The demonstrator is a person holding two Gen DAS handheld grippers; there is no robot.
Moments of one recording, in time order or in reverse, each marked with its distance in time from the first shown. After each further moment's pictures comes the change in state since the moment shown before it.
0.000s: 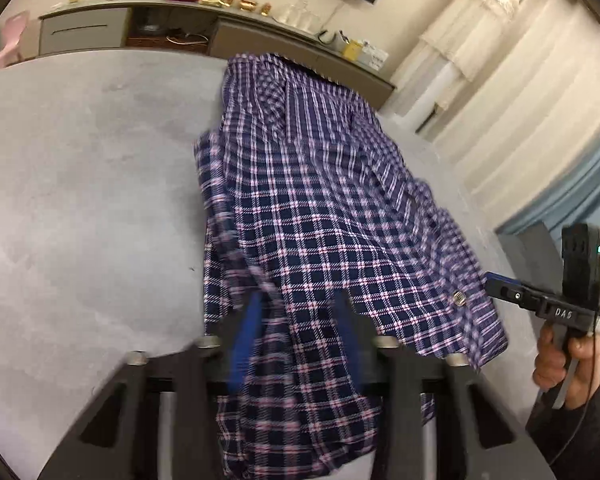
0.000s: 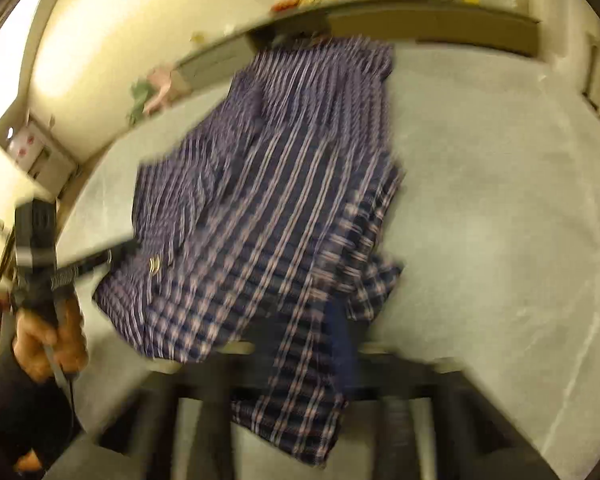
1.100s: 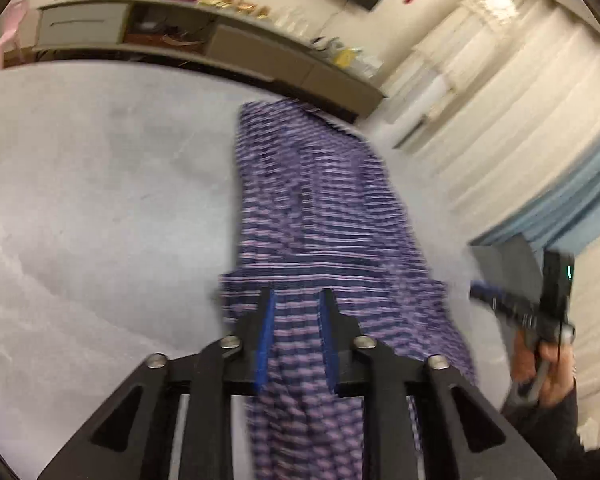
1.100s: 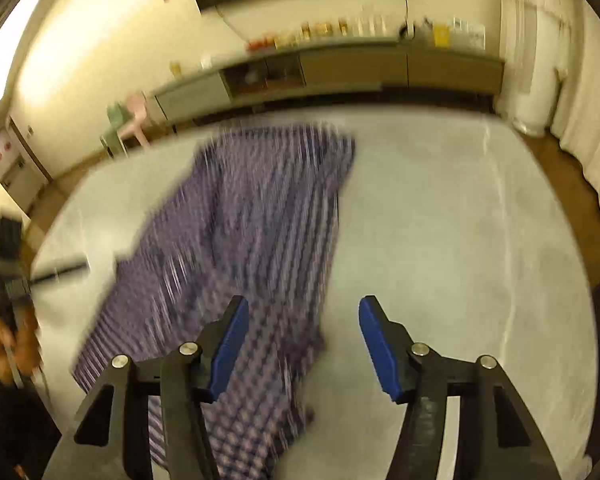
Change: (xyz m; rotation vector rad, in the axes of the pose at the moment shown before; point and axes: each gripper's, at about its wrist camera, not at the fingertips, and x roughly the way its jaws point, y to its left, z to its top) left arm -0.048 -0.013 0.036 -0.008 -0.008 -0.104; right arm -0.199 -0.046 0.039 0.011 -0.179 -0.130
